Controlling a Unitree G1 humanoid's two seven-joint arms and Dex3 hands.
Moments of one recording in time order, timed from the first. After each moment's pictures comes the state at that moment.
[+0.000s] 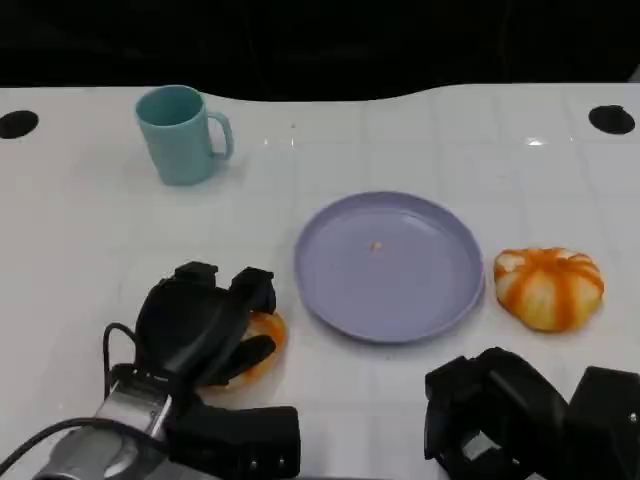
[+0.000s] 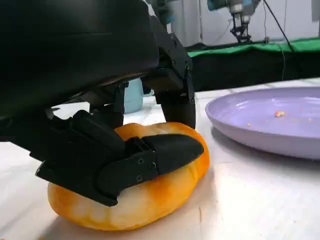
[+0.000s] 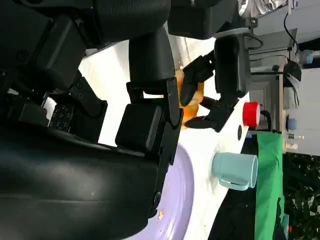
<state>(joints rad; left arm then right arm) -0.42 0.24 -0.53 0.75 0.96 -0.16 0.58 0.00 -0.08 0.15 0.23 0.11 -0.22 0.48</state>
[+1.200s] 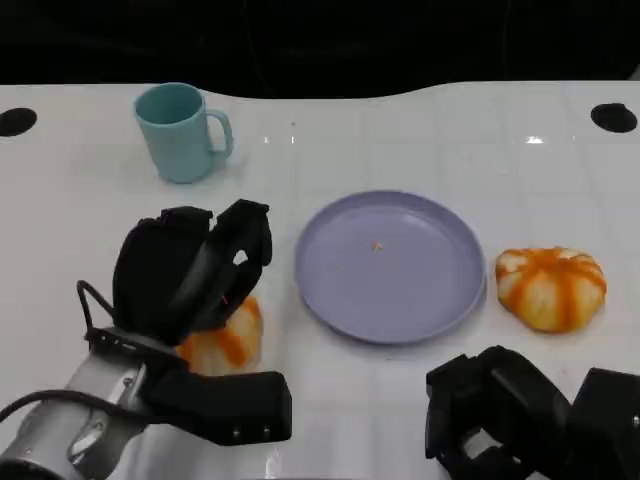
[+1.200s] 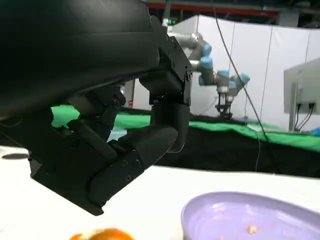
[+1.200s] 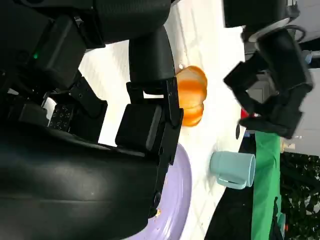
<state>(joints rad) -0.39 0.32 -0.44 0.45 0.87 -0.26 0.65 -0.01 -0.08 0.15 0.23 0.11 -0.24 0.48</state>
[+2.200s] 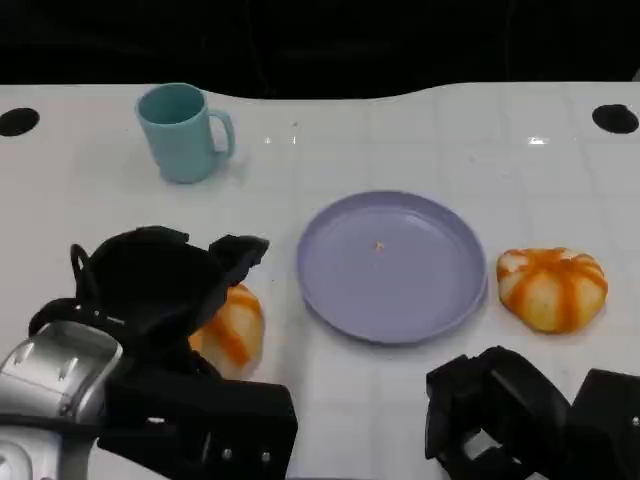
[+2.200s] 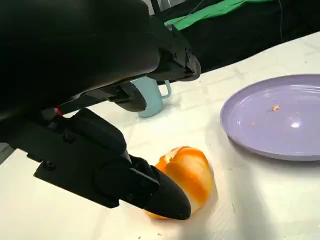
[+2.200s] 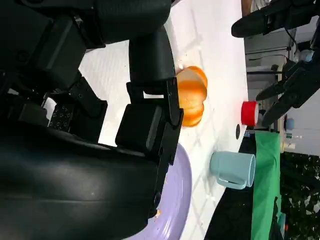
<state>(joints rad) -0.17 0.50 -0.36 -0.42 1.02 0.22 -0.53 0.00 -0.08 0.15 0.23 0.10 -0.24 0.47</state>
